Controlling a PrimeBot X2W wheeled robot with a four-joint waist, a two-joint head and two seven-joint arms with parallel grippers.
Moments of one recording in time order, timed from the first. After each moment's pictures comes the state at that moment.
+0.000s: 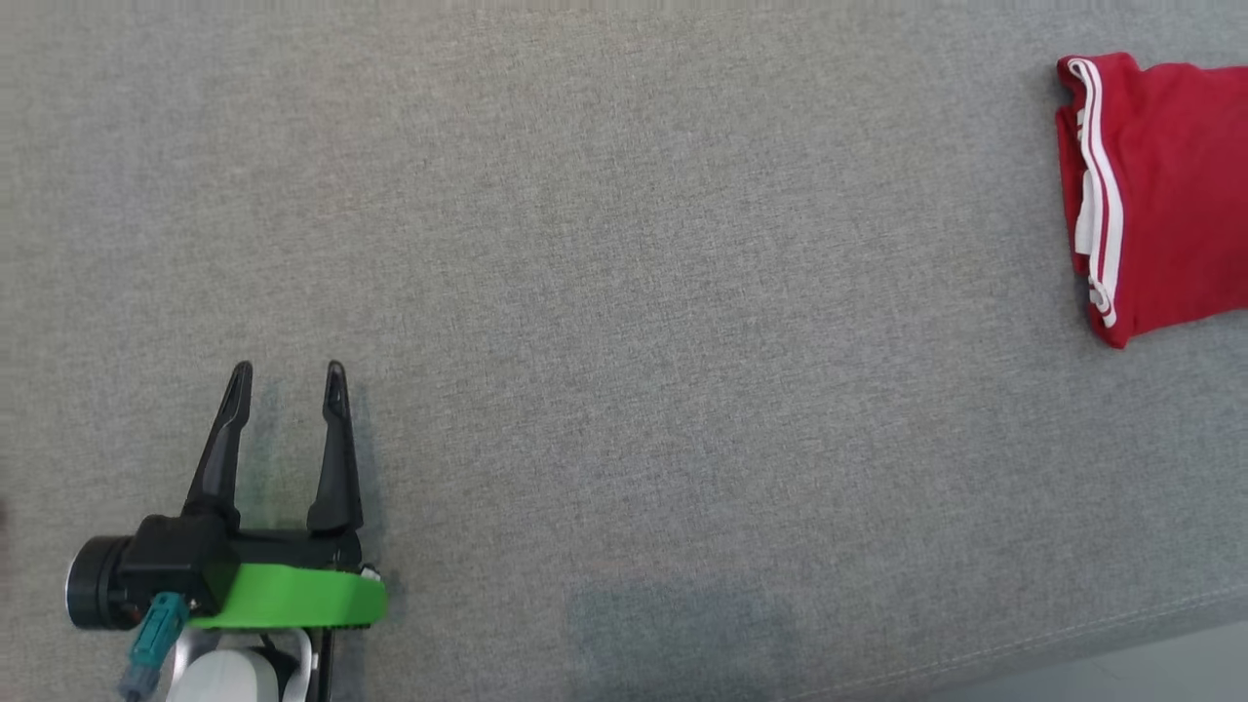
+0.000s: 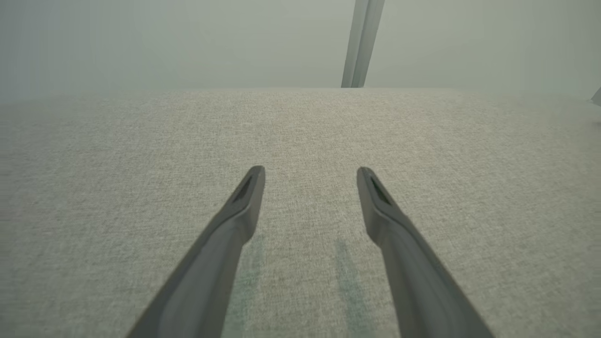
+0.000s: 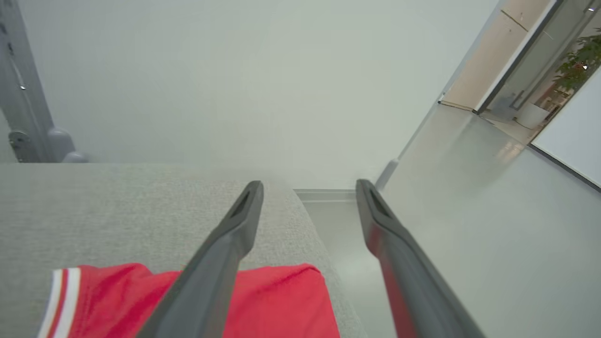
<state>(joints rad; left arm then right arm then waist) -0.08 0.05 -0.01 0.03 -0.13 -0.11 -0.26 -0.83 -0.55 -0.16 0.78 0.15 0.13 -0.24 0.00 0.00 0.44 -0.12</state>
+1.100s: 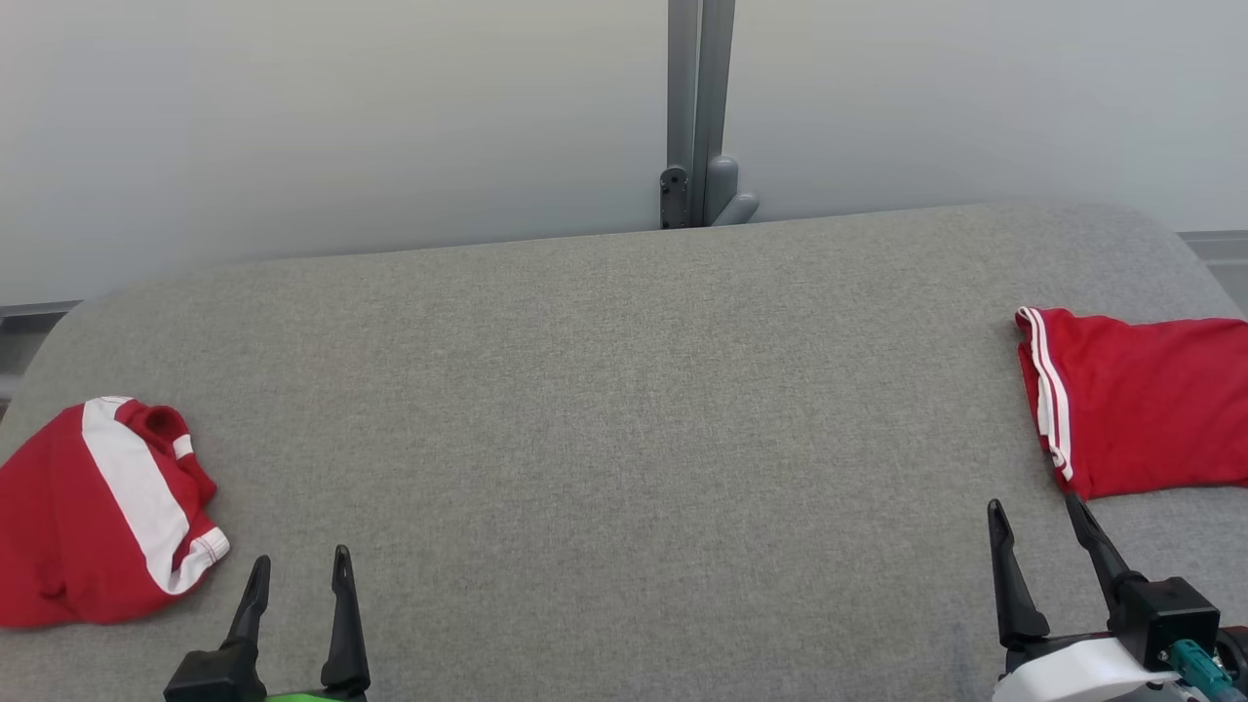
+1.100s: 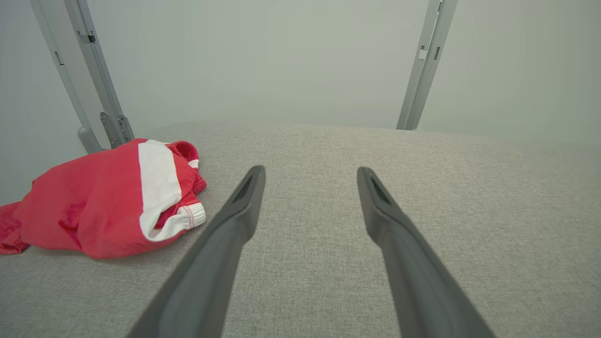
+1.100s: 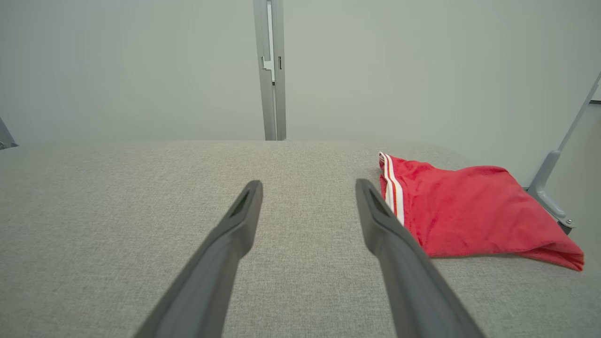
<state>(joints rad) 0.11 0.05 0.00 0.20 -0.18 -0.04 -0.26 0.12 -0.05 -0.09 0.11 0.04 0.13 -0.26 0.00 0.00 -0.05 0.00</state>
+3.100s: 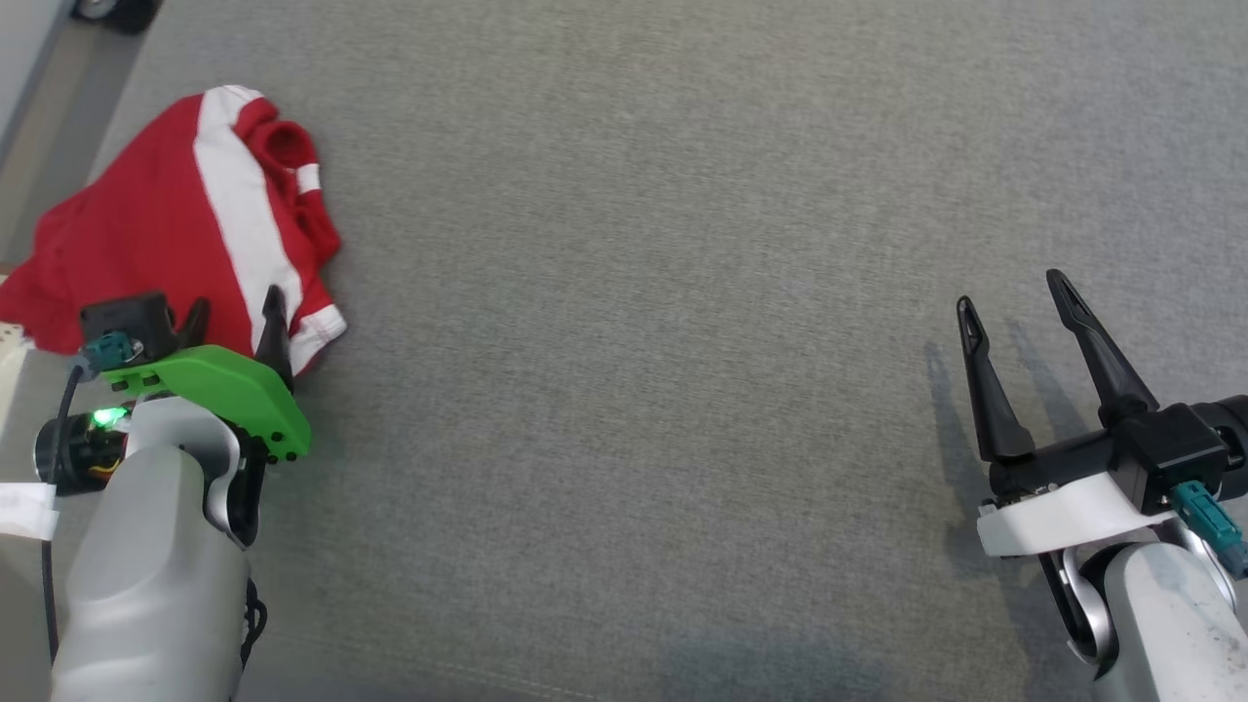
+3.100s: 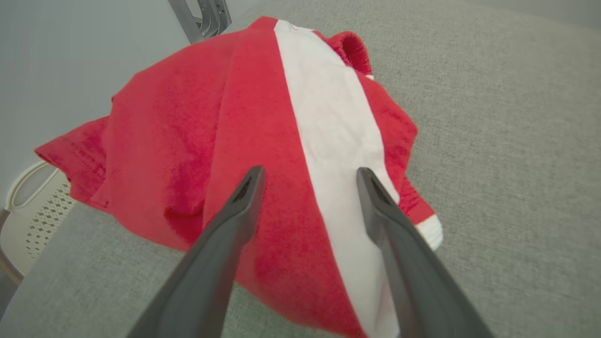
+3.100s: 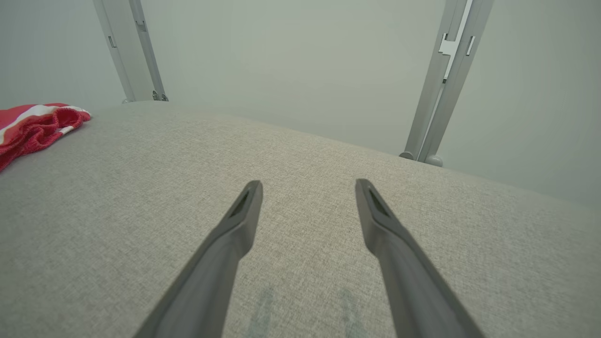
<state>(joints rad) -0.65 0.18 -0.05 0.87 -0.34 -0.11 -0.08 -0.15 -0.18 0.04 0.00 0.01 0.13 -0.26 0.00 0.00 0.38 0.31</state>
